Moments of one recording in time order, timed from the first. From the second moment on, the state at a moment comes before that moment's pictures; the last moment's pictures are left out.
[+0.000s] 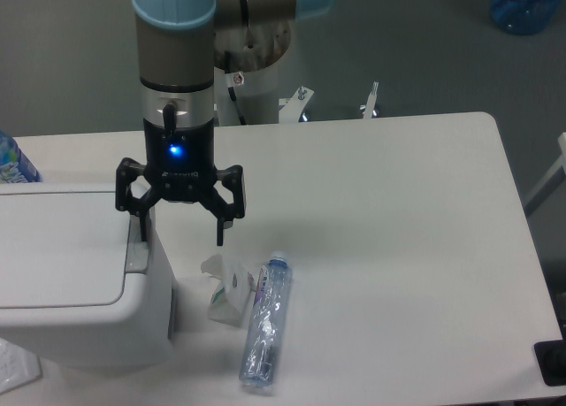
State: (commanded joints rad) arm 2.21 -1.74 -1.54 -0.92 1.40 0.19
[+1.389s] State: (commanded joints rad) arm 2.20 -1.76 -1.53 -0.92 1.40 0.19
